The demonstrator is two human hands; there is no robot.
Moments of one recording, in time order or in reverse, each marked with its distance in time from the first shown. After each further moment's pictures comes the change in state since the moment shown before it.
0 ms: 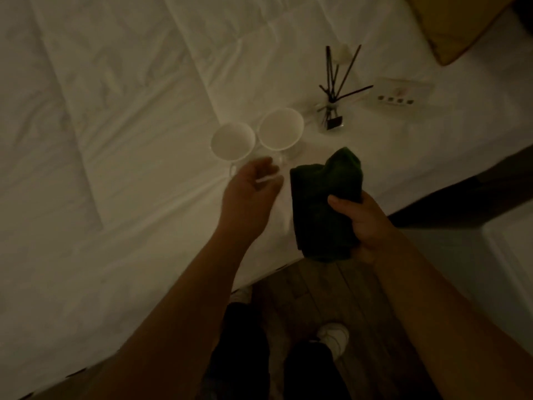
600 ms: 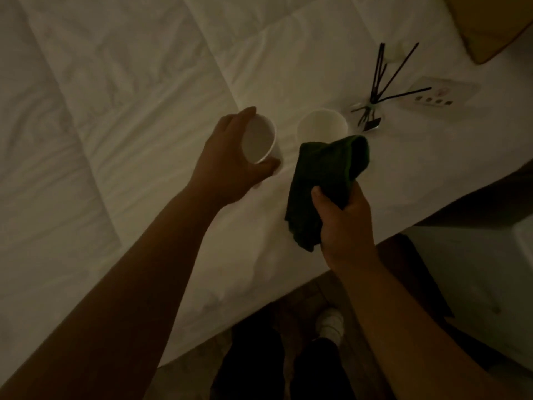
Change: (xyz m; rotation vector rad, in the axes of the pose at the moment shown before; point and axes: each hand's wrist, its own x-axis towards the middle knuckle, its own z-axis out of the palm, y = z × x) left_hand 0.098 -0.014 -0.105 0.513 -0.120 0.326; right_hand 0.033 0.039 0.126 -0.274 0.367 -0.410
